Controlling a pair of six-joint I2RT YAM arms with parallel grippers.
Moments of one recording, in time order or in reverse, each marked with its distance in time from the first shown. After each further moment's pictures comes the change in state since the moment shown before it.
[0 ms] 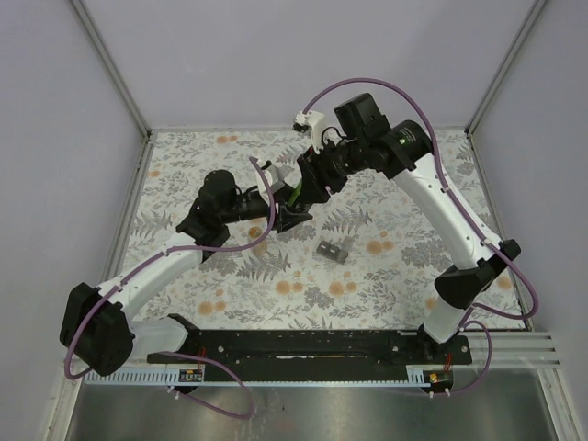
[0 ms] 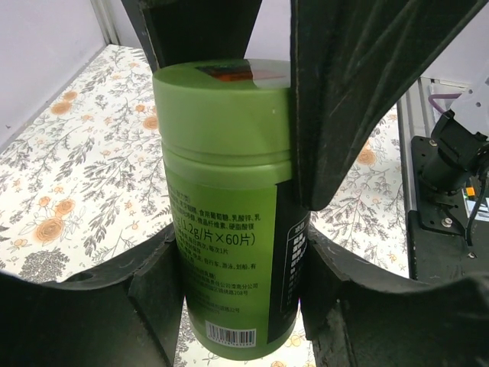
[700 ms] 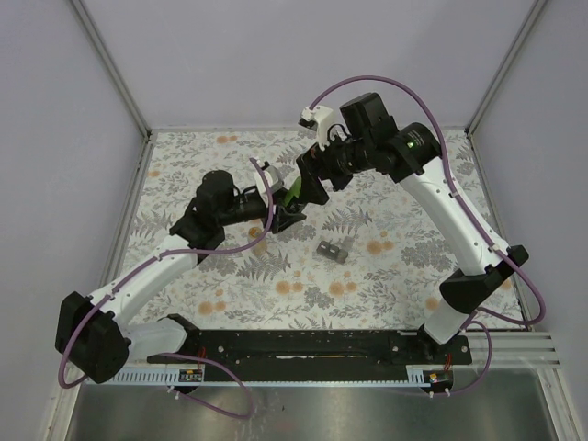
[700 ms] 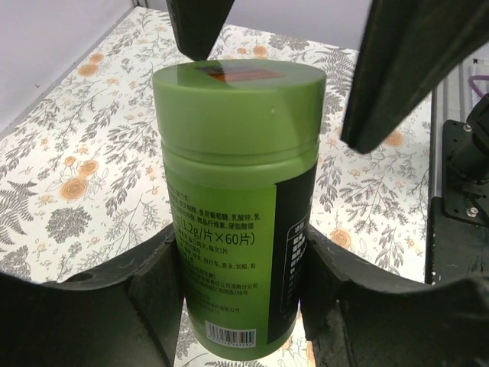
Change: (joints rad) left arm -0.005 -0.044 0.021 -0.159 -0.092 0.051; right arm 0.000 -0.049 -0.031 0.032 0.091 0.038
